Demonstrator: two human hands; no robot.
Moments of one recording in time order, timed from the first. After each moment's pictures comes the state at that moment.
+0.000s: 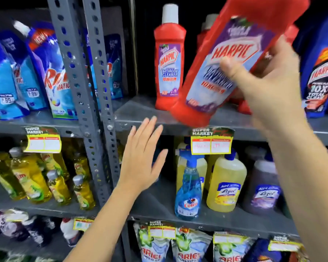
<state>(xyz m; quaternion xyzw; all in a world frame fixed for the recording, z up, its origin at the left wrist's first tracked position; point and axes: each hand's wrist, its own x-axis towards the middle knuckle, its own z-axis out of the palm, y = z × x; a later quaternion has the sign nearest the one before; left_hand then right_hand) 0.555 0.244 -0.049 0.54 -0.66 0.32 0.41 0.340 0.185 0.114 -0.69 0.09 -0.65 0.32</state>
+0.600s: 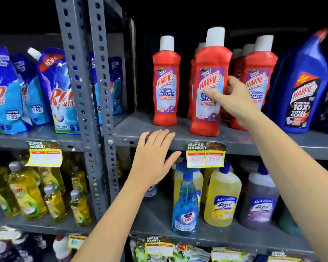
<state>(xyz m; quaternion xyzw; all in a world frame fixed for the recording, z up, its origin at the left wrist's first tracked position) 0.546 0.210 -0.019 0.62 -0.67 0.32 0.27 0.350 0.076 0.119 -0.74 0.28 -0.52 0.32</state>
